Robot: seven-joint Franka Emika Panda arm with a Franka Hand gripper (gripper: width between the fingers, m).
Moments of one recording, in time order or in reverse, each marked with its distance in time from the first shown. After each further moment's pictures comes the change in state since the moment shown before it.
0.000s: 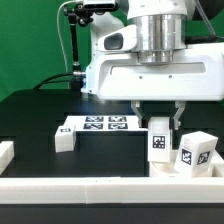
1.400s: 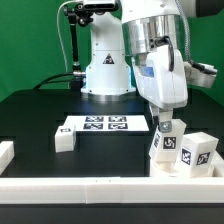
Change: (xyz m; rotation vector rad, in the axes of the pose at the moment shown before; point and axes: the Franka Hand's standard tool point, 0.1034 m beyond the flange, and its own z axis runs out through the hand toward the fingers) arm -0.003 -0.003 0.002 0.062 -0.059 1.111
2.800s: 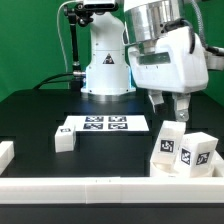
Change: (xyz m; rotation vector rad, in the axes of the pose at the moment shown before) arm -0.014 -0.005 -0.017 -0.009 -0.038 -0.341
